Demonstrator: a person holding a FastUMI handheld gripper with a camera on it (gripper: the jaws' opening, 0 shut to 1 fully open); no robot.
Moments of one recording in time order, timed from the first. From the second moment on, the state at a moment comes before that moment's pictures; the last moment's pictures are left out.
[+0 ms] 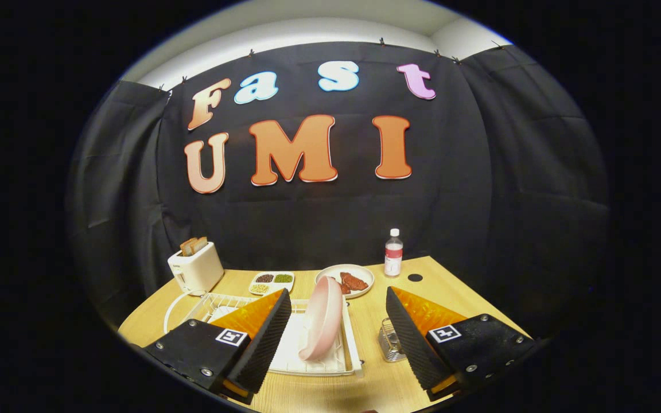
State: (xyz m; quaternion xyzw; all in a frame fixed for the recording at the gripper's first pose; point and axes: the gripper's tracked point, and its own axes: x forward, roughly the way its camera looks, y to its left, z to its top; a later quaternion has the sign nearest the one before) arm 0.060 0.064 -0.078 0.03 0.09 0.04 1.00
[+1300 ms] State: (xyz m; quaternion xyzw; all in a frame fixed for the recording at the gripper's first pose) arm 0.172 0.064 -0.130 -0.06 0.18 -0.06 0.98
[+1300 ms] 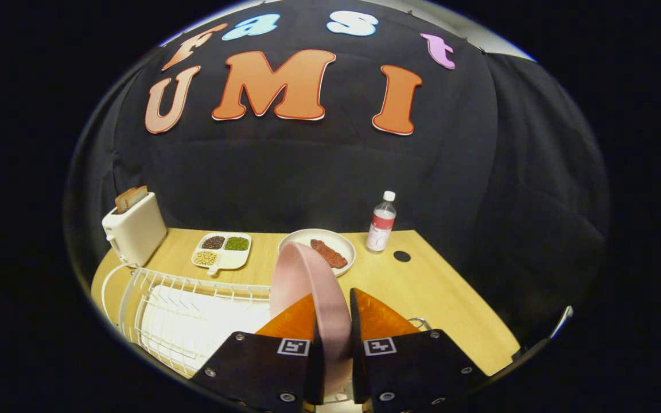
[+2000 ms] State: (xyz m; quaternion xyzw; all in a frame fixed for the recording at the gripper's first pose) arm 0.082 0.059 -0.097 0.04 0.17 -0.04 0.98
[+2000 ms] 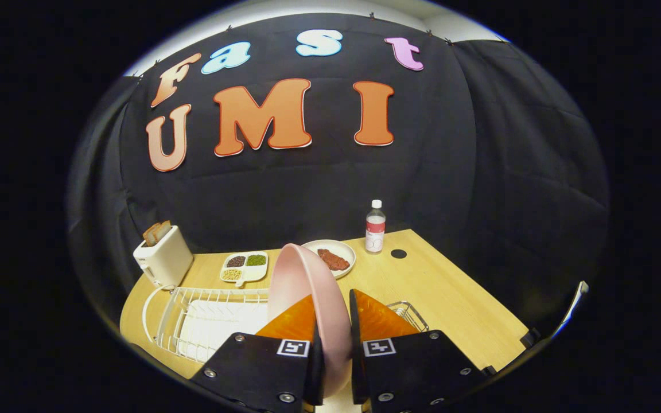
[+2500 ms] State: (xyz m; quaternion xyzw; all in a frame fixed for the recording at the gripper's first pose) arm -0.030 0.101 -0.154 0.13 0.24 0.01 0.96
